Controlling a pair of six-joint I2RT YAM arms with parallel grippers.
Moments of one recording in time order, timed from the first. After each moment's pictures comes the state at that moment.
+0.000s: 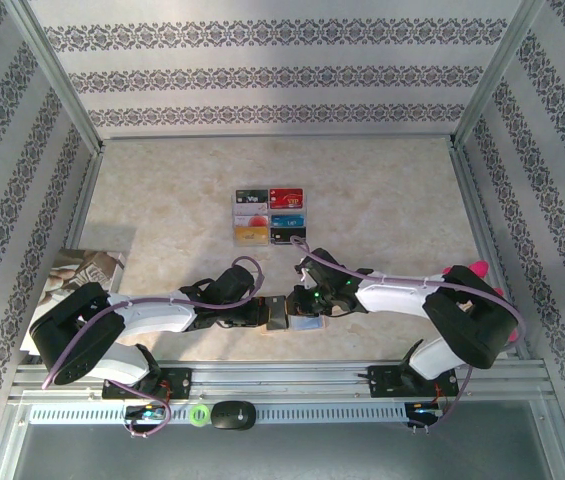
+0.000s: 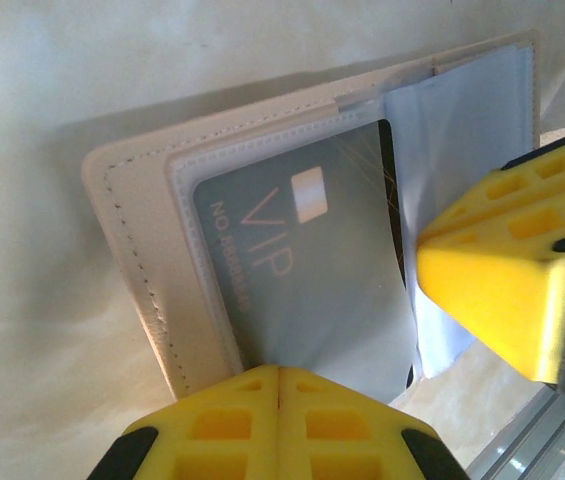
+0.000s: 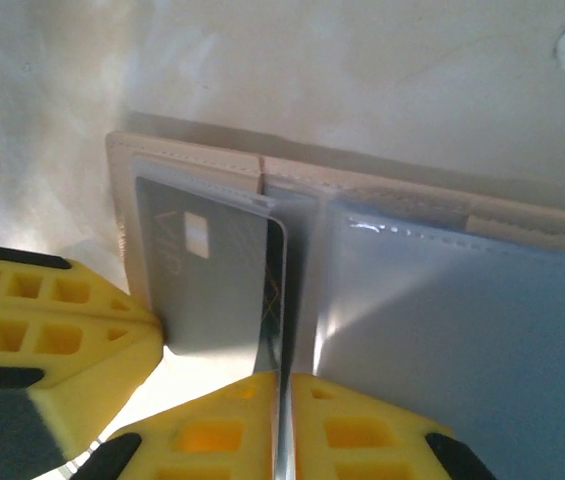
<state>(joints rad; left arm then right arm) -0.84 1.41 0.48 0.01 0.27 -0.85 0.80 1.51 0.60 -0.11 -0.42 0.82</state>
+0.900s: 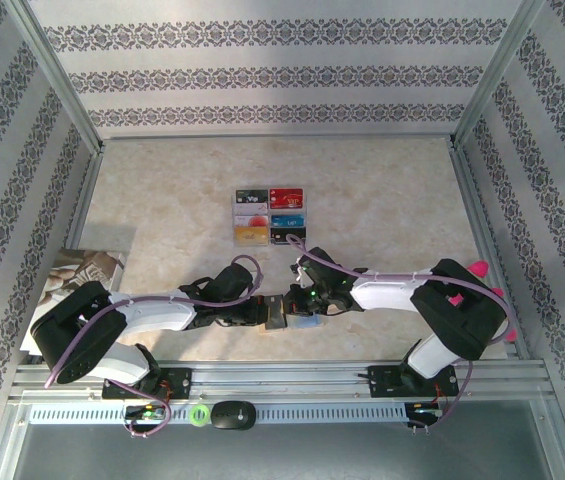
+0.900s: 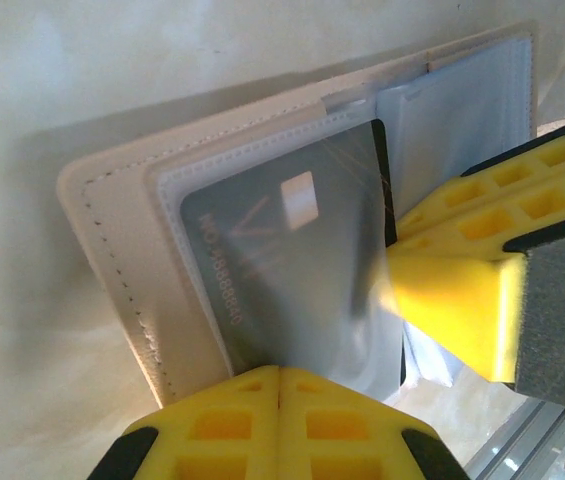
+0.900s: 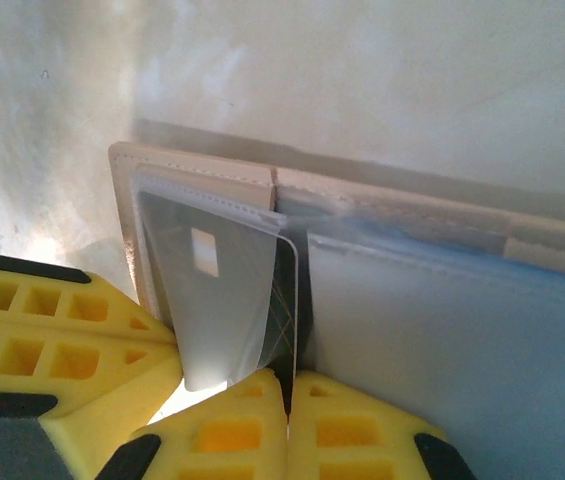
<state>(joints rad) -0.82 1.42 0.48 0.01 0.30 -0.84 0.80 1.57 0.61 -0.03 -0.46 0.83</state>
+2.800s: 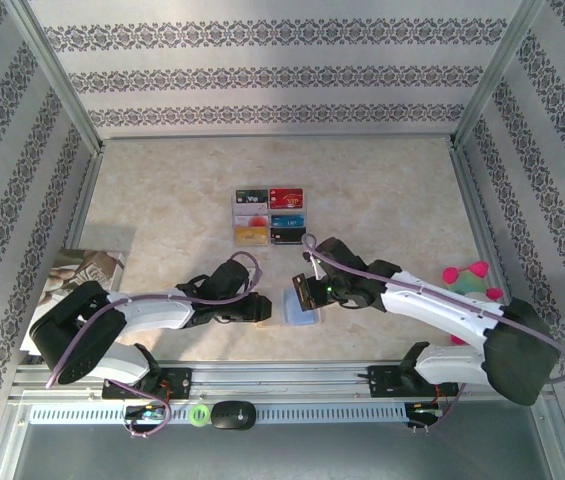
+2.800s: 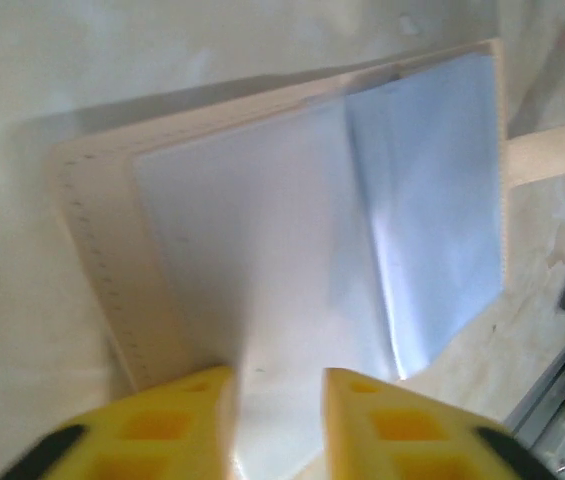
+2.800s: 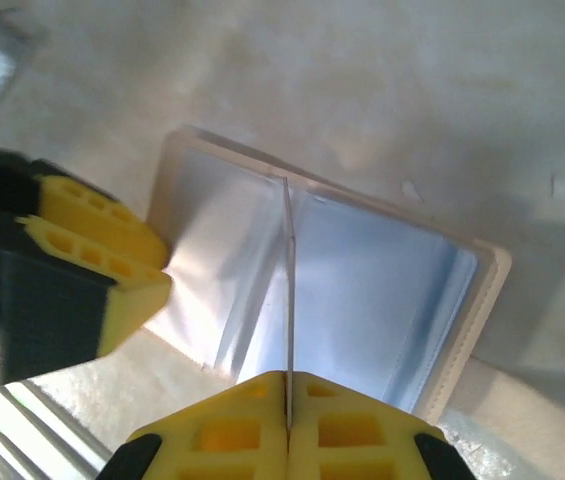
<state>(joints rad) -0.78 1.40 0.48 0.04 0.32 -0.79 0.81 1.22 0.74 -0.49 -0.20 0.50</state>
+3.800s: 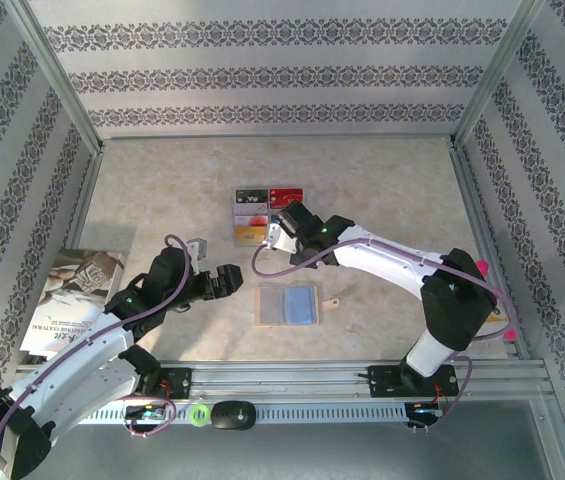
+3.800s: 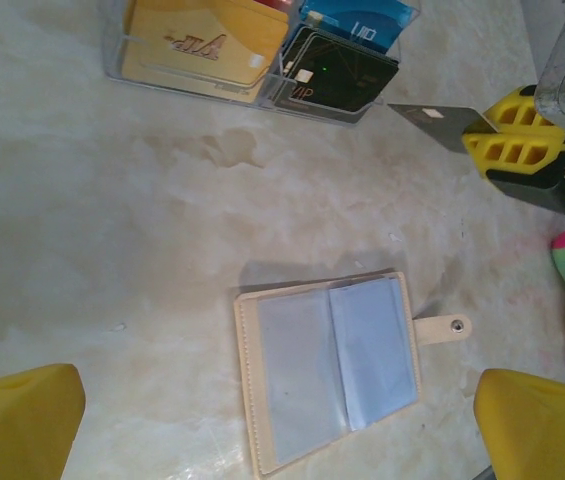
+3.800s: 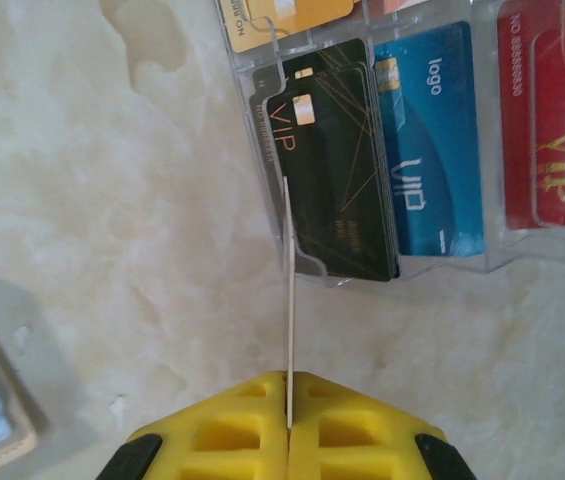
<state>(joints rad) -0.54 0.78 0.50 -0.39 0.15 -0.74 0.79 1.65 1.19 -0.64 0.29 -0.65</state>
